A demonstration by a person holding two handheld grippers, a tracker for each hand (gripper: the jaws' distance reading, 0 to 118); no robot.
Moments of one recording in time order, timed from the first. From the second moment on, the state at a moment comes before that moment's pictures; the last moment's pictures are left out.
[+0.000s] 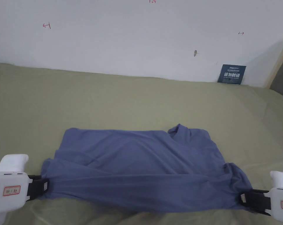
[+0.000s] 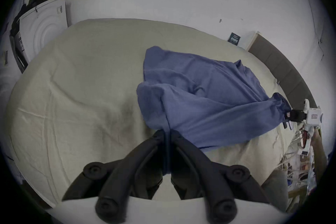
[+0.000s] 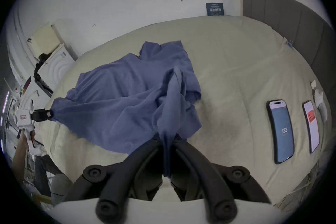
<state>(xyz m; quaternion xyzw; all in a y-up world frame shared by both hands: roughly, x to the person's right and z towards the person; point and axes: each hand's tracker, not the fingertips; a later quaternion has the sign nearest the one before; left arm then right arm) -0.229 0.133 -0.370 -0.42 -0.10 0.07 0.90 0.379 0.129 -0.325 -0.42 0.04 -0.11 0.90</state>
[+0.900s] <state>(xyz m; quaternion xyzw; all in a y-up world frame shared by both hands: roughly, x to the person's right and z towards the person) -0.275 0.098 -0.245 -0.51 -0.07 0.09 0.85 0.382 0.101 -0.219 -0.51 0.04 -0.08 0.86</state>
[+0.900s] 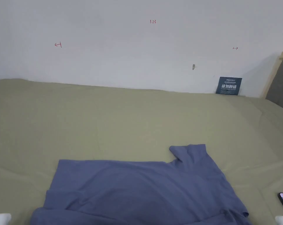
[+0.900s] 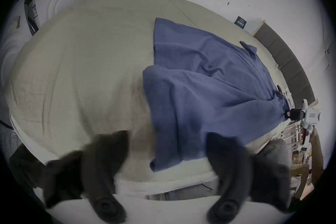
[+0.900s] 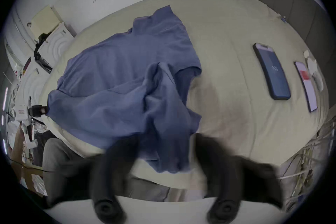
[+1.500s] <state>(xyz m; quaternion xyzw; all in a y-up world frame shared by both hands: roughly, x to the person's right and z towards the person) -0.199 0.163 -0.341 -0.45 -0.07 0.06 0.89 0.288 0.157 -0.312 -0.43 0.05 -0.06 0.90</state>
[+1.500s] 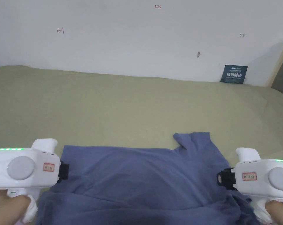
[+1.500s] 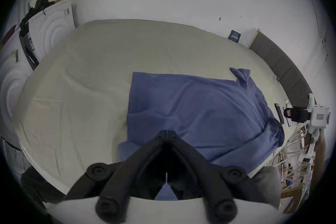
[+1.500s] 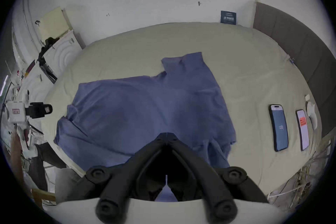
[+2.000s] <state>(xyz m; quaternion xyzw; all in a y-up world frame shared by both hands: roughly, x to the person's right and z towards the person) -0.208 0.118 -0.560 -0.56 0.01 0.04 0.83 0.285 0.140 -0.431 -0.46 0.05 -0.03 0.88</state>
